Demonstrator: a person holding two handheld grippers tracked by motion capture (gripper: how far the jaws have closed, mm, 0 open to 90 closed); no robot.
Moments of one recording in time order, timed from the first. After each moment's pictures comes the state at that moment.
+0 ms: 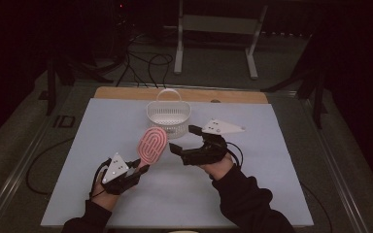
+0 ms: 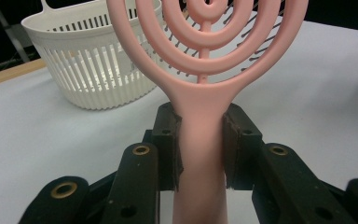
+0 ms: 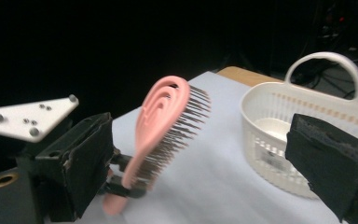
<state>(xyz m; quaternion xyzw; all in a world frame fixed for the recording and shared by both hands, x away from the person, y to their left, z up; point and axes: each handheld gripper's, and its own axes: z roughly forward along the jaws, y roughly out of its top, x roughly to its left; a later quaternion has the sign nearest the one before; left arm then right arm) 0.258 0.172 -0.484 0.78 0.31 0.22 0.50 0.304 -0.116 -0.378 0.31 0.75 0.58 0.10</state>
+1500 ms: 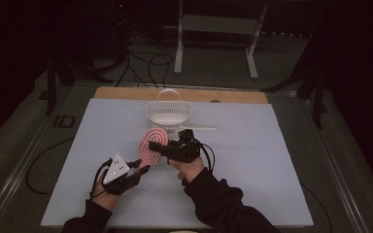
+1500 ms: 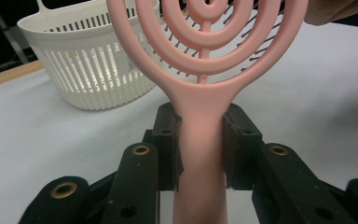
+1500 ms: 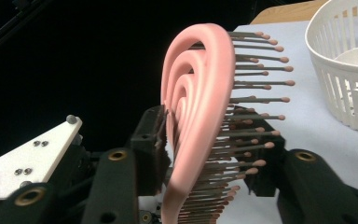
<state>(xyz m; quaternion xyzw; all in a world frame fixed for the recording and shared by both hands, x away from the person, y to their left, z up) 0.258 0.171 -0.485 0.78 0.30 0.22 0.50 0.324 -0.060 -0.419 0.41 0.71 0.57 -0.06</state>
